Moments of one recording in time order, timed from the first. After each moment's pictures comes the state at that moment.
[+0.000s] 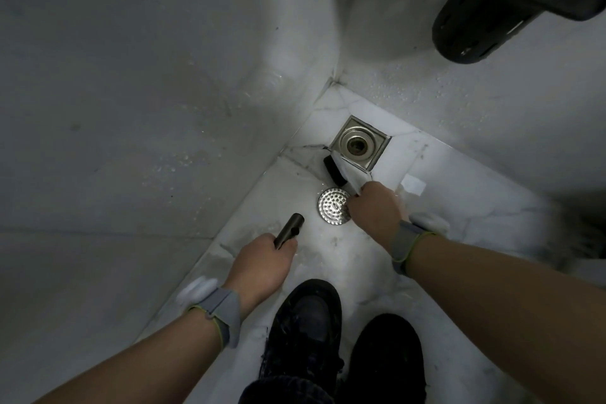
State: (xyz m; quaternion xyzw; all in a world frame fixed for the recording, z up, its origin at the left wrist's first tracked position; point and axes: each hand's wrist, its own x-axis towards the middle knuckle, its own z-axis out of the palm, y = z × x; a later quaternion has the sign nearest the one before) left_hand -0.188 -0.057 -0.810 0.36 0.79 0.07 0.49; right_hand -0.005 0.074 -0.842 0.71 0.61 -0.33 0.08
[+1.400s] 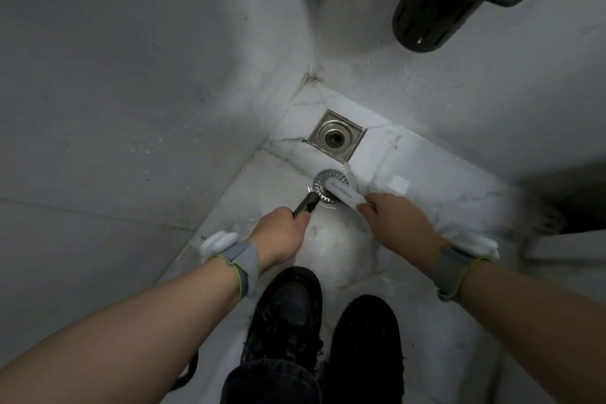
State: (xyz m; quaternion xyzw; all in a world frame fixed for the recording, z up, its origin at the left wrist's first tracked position) left_hand -0.142 -0.016 -0.812 0.40 0.75 0.05 0.52; right_hand 0.077 0.038 -0.815 0.61 0.75 -0.24 0.07
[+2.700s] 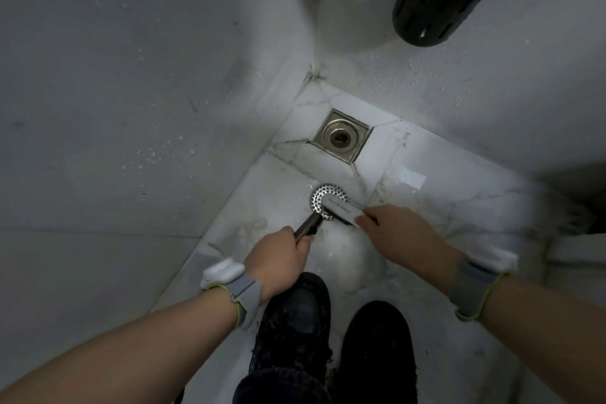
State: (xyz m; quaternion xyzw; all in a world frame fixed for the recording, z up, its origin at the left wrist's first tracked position) left_hand -0.146 -0.045 -0.820 0.54 0.75 -0.04 0.39; right_hand 0.069 0.032 -0.810 0.59 0.75 -0.30 0.09
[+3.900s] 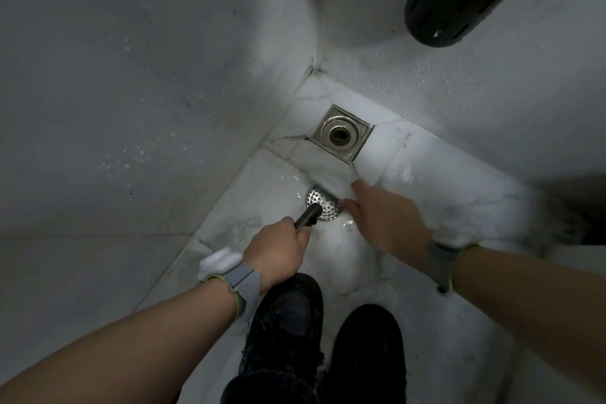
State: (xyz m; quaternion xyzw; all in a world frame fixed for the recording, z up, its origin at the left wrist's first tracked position) left_hand -0.142 -0.026 -0.824 0.52 0.74 -0.03 0.42; right_hand 0.058 0.054 -0.827 0.54 0.82 -0.19 0.06
